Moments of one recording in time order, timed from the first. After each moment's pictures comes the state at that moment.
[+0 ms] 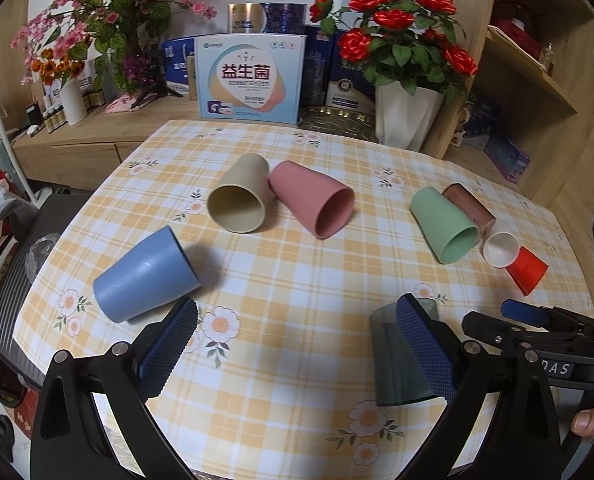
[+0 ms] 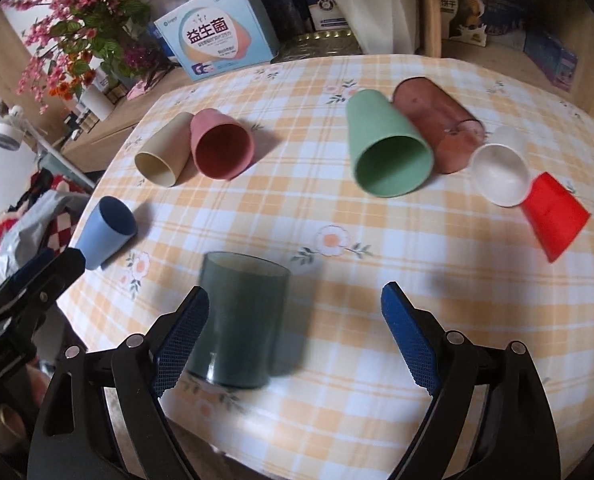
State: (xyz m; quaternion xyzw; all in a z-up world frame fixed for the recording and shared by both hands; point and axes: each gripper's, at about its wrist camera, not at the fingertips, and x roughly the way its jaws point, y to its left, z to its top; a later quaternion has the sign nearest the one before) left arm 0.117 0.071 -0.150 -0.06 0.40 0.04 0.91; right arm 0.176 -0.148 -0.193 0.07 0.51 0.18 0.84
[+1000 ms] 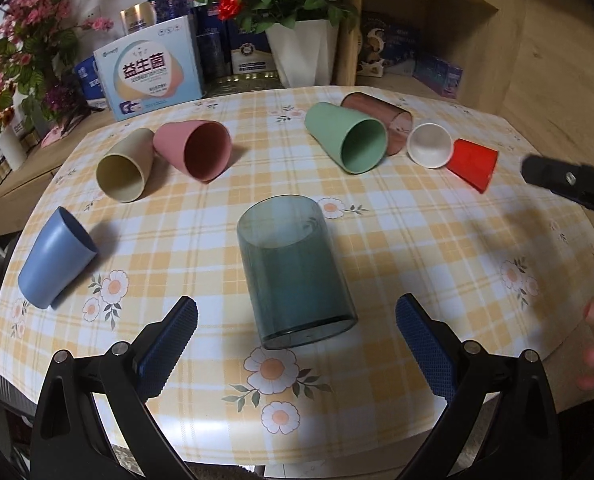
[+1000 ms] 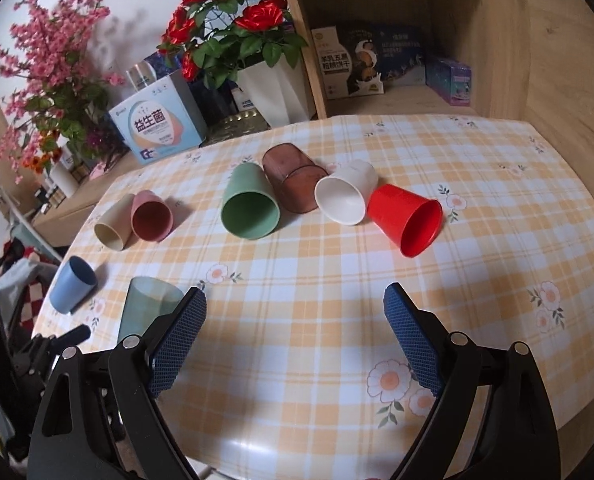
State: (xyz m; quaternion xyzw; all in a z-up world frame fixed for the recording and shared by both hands) left arm 0.093 -0.032 -0.207 0.03 0.43 -0.05 0.90; right arm 0.116 -0.262 -0.171 0.11 0.41 0.08 0.90
